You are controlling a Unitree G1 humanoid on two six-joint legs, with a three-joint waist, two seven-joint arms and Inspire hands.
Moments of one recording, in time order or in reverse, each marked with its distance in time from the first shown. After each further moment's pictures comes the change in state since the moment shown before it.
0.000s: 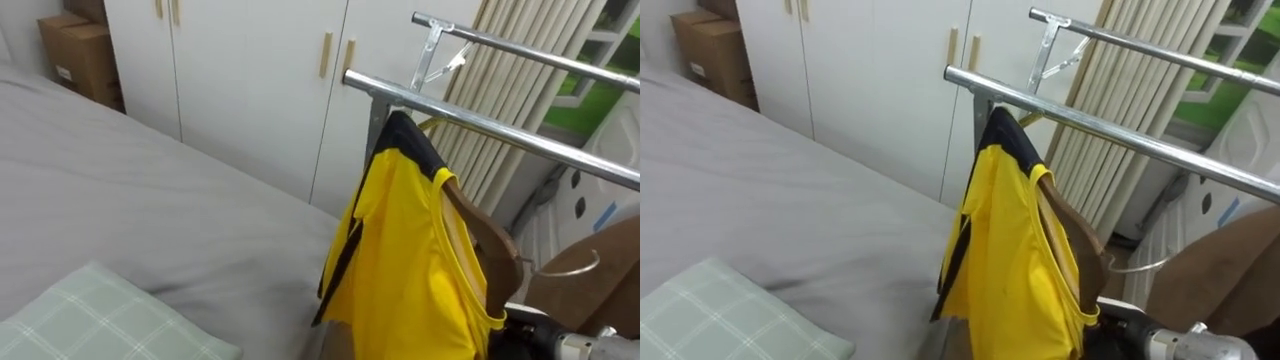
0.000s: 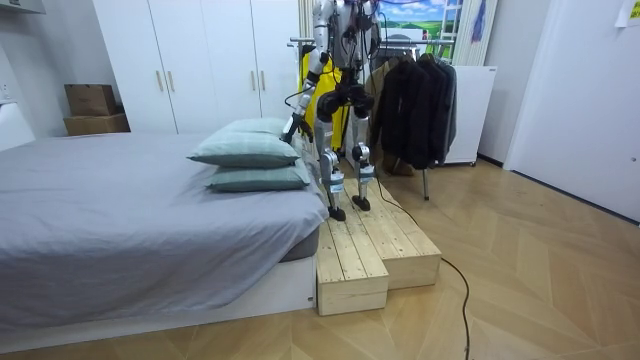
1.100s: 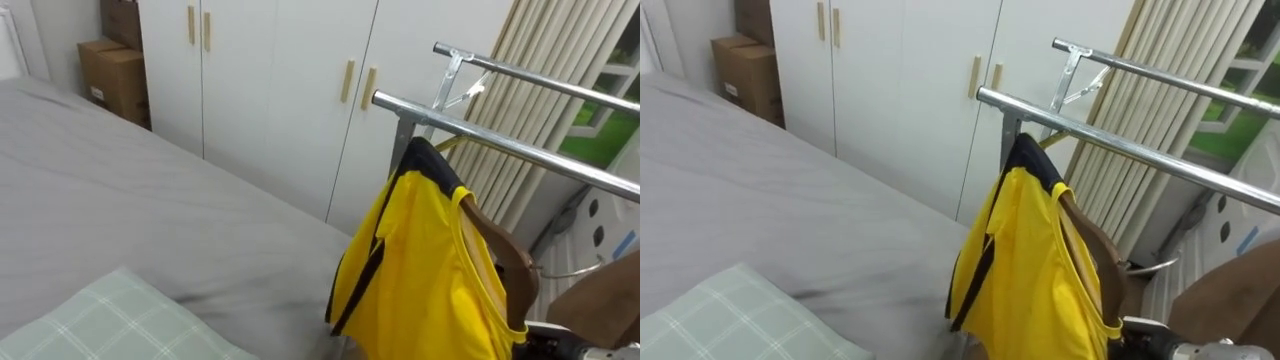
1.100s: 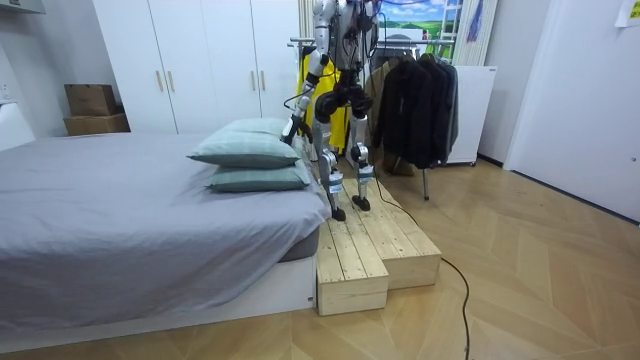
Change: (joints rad) left arm -0.012 -0.004 0.003 0.006 0.000 -0.008 -0.045; right arm -0.073 -0.021 -0.037 0.205 -0.074 0.008 -0.002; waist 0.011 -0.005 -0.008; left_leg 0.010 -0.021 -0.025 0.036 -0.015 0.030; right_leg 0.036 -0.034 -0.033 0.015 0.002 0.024
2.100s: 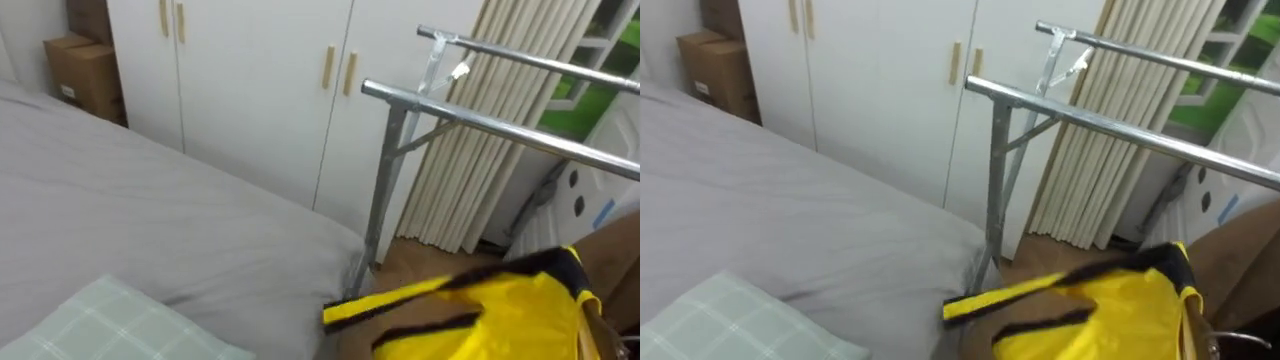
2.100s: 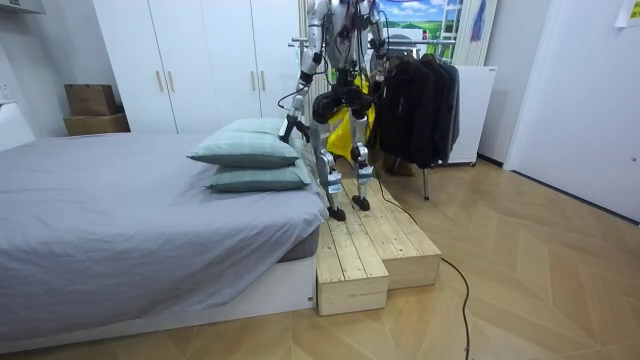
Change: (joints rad) left arm 0.001 0.001 0.036 0.036 -0.013 -0.034 -0.041; right arm 0.204 0.009 -0.190 0.212 0.048 0.150 -0.201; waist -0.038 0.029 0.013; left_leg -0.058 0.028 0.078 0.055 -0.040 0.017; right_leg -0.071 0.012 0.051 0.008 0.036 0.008
